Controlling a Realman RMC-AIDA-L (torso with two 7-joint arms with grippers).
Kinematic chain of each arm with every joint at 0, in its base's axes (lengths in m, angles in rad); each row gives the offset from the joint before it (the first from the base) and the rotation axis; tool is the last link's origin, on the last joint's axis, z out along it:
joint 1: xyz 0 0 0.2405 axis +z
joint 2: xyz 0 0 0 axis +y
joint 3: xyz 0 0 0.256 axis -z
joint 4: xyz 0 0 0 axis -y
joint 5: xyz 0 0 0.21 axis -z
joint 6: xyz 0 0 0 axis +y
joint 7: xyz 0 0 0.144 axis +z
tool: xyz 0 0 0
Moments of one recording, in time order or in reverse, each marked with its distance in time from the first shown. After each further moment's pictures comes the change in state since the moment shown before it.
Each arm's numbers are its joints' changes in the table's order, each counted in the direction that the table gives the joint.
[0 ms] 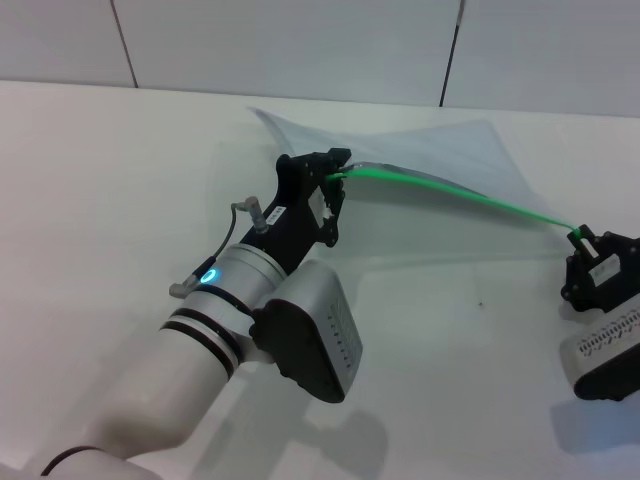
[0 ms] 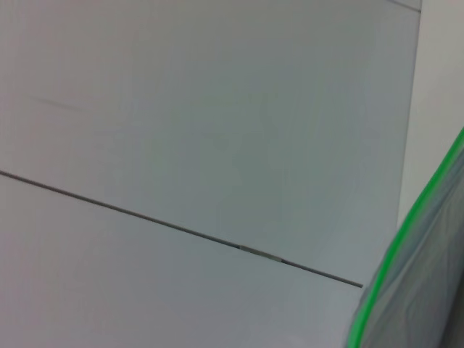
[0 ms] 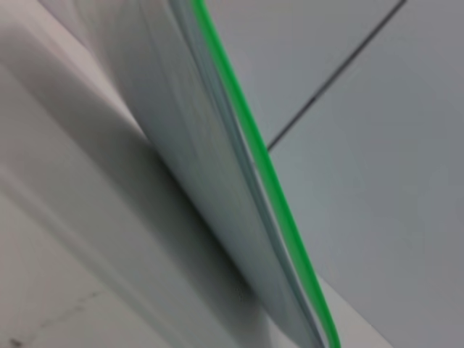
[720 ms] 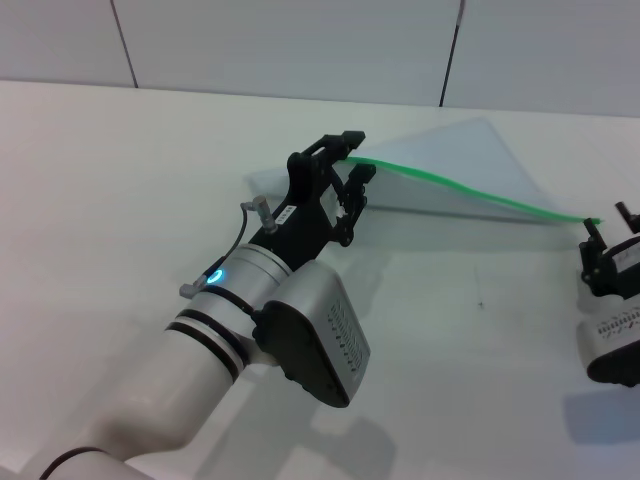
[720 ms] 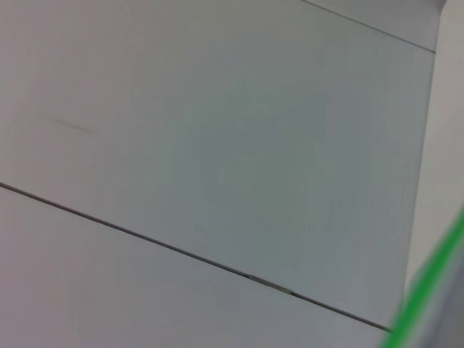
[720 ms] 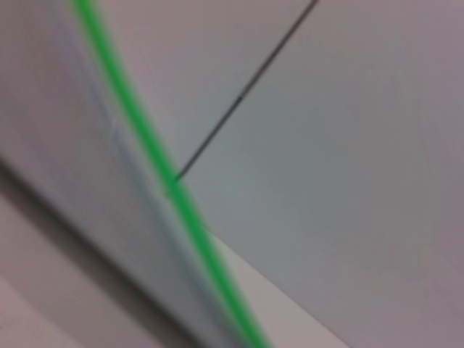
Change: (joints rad) left arm 0.003 0.002 0.000 -0.009 -0.061 -0.007 -0.076; right arm -0.006 0.003 0.002 0.020 -0.096 0.078 -0.007
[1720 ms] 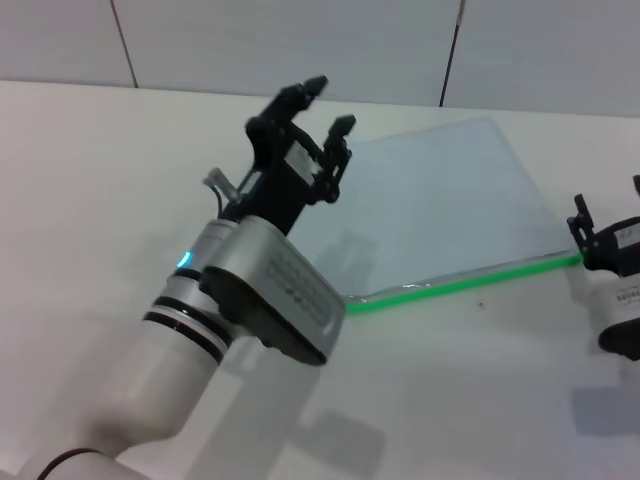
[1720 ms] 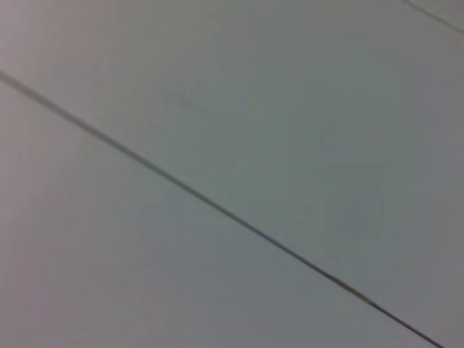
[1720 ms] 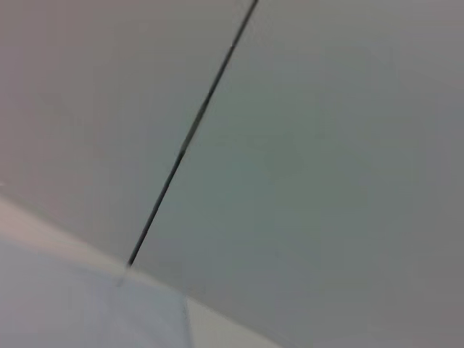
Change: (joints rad) left arm 0.012 0.000 0.016 0.000 -0.010 -0.153 -0.224; right arm 0.008 -0.001 -0.003 0.075 -0.070 0.071 0.111
